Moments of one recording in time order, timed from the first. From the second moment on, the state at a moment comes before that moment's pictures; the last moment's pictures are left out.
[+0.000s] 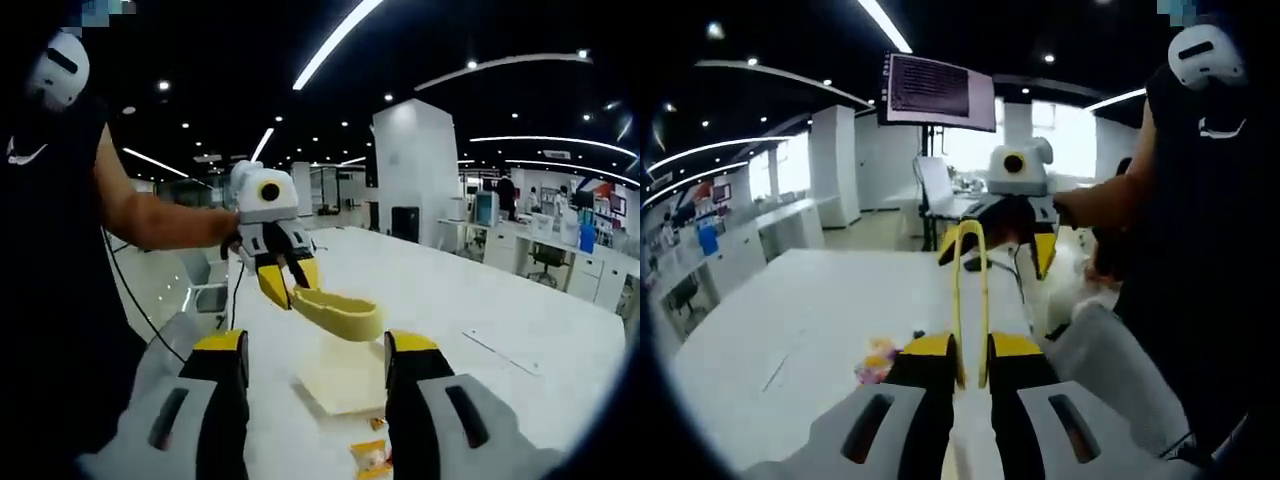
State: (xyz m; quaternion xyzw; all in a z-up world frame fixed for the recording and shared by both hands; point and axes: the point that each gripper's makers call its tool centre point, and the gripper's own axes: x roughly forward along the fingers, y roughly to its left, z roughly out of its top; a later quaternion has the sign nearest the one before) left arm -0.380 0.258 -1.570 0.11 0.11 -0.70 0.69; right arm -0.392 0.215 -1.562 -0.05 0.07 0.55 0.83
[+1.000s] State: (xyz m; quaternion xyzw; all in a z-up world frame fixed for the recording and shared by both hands) left arm -0.416 0.253 -1.540 0.09 0.11 -0.74 0.66; right arm -0.416 0.256 -1.525 -0.01 0.04 0.64 0.77
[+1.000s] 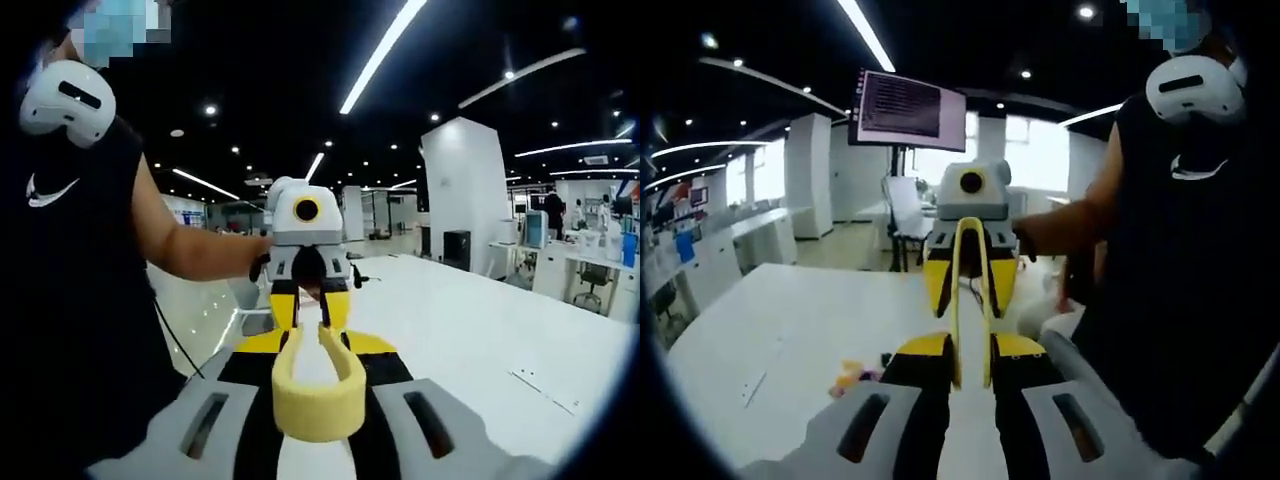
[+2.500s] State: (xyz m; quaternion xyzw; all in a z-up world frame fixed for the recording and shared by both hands) left arm -0.421 0.240 -1.528 0.08 0.10 -0.73 0.67; right arm -0.422 0.262 -1.511 0.01 0.00 0.65 0.76
